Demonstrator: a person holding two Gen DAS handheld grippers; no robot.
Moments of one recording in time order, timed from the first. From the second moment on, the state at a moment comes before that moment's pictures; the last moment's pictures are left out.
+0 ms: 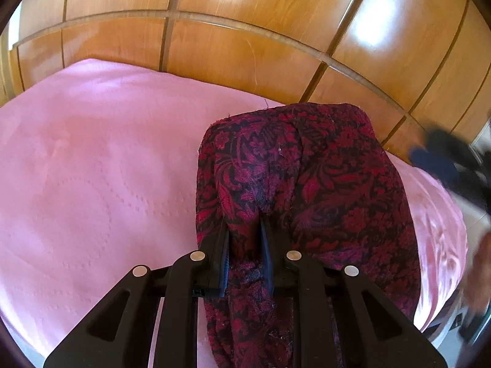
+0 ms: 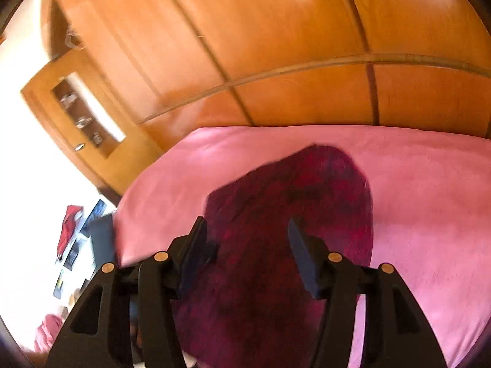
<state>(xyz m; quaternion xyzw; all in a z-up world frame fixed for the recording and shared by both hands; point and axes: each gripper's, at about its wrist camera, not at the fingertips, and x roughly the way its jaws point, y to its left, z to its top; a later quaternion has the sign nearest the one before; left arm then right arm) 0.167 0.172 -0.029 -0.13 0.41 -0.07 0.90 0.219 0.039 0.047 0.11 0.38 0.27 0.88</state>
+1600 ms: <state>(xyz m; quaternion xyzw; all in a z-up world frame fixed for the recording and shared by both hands) 0.110 0.143 -0.020 -0.06 0.37 0.05 0.93 0.163 -0.031 -0.057 0.24 0.42 0.26 0.83</state>
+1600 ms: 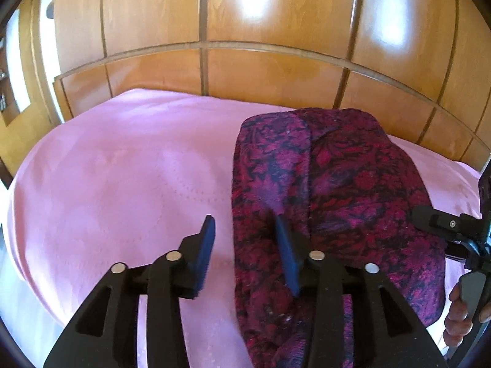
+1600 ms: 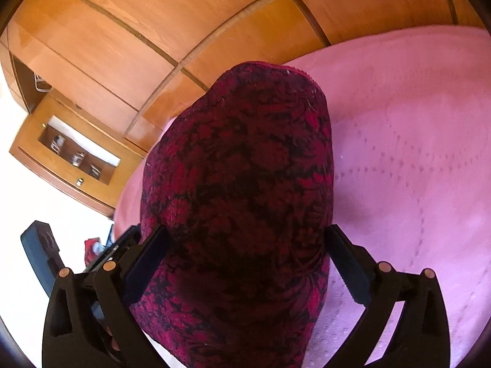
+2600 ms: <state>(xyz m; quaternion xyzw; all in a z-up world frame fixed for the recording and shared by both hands) 0.124 0.191 -0.060 -0.23 0.35 -0.15 0.90 0.173 -0.023 -0.026 0.22 0.39 0.42 0.79</state>
